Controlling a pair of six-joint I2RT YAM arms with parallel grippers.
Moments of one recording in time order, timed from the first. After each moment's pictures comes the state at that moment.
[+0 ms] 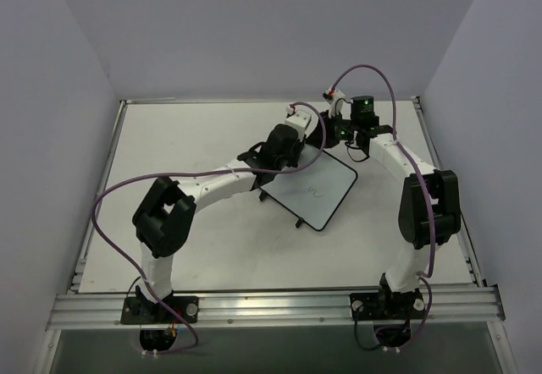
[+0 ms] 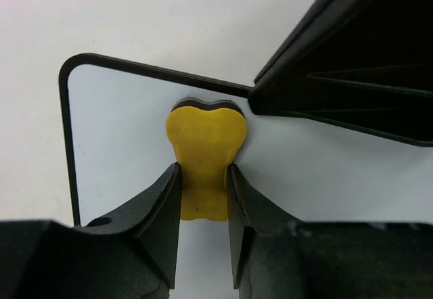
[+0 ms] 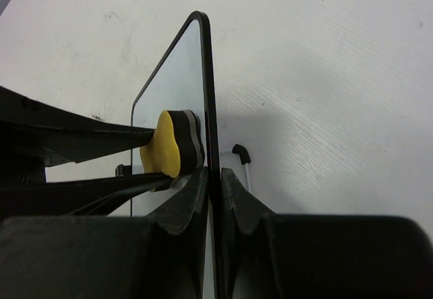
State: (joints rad) left arm -0.82 1.95 1.49 0.00 -0.31 -0.16; right arm 0.18 1.80 1.32 -0.15 -0.70 -0.01
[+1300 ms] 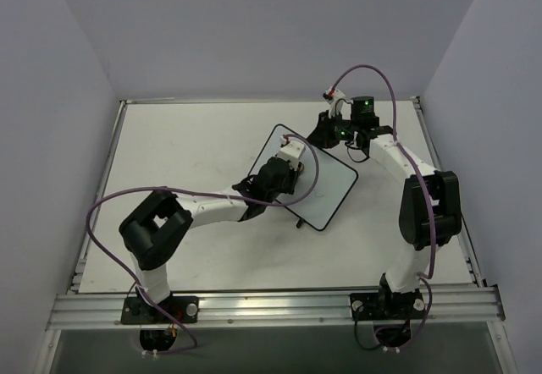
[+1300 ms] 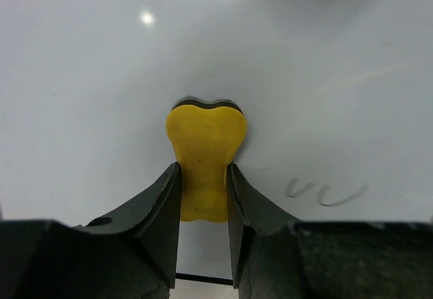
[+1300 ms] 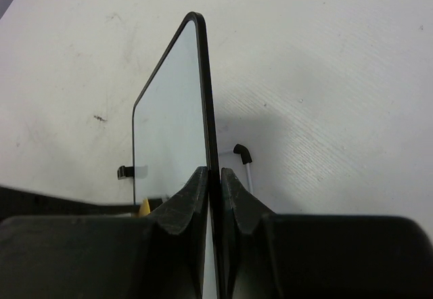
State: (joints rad) left arm -0.89 1.83 1.10 0.33 -0.31 -0.20; right arm 0.19 1.79 1.31 -0.14 -0.70 -0.01
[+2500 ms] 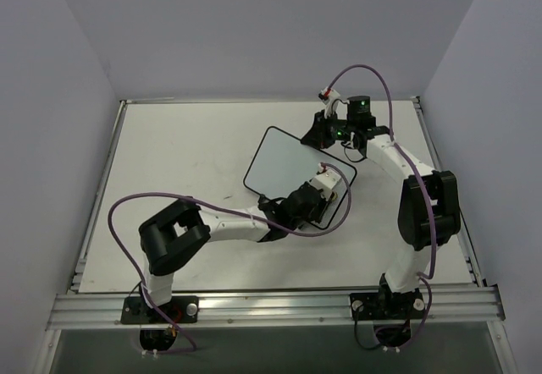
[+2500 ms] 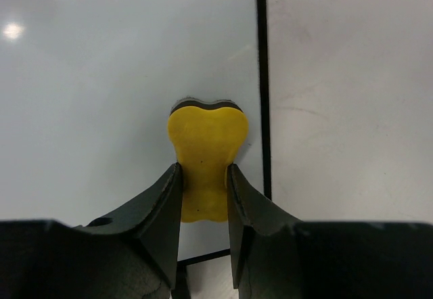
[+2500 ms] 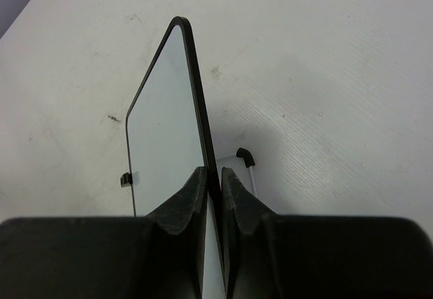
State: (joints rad) left arm -1.13 1.91 1.16 0.33 -0.31 -0.20; right arm 0.21 1.79 1.31 -0.12 -0.73 -0.01
